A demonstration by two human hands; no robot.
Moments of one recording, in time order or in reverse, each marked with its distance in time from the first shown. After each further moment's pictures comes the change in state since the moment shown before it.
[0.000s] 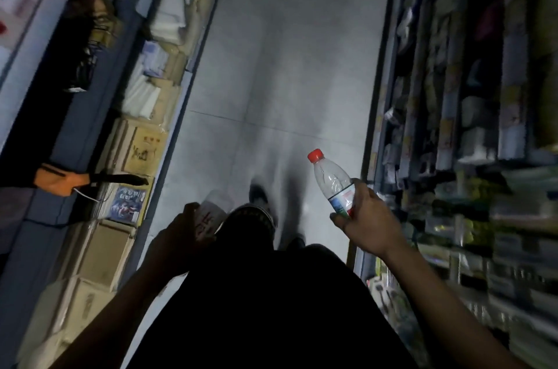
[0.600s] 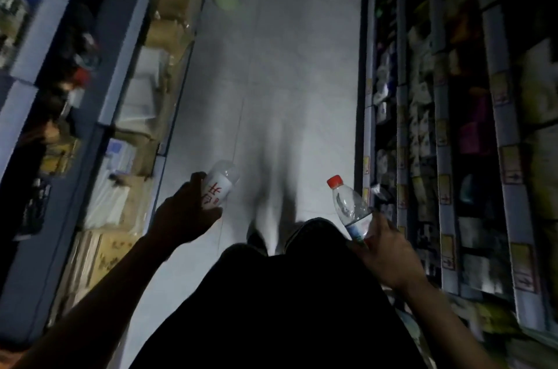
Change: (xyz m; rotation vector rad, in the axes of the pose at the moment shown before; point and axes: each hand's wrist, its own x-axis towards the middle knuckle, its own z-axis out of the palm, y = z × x) left_hand 0.391 0.159 -0.259 0.019 0.095 0.191; right_hand 0.280 -0.118 -0.166 0.014 0.073 0.184
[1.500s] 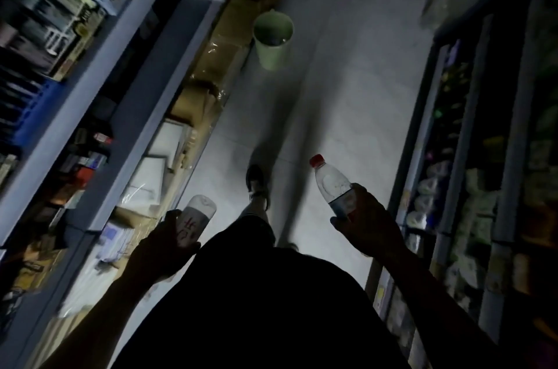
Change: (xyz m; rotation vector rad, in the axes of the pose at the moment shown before) left_hand 0.397 0.058 -0.172 -0.173 -0.019 -0.401; right_hand 0.530 -0.298 -0.232 -0.084 -0.094 -0.282
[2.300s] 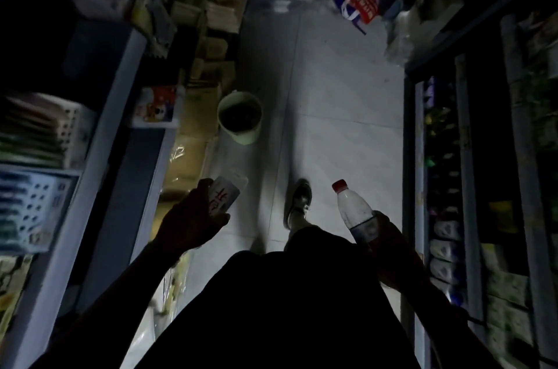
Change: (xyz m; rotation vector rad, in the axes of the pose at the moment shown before) left_hand 0.407 0.341 -0.222 0.194 -0.035 0.392; right_hand 0.324 -0.059 -0.178 0.154 0.058 0.225
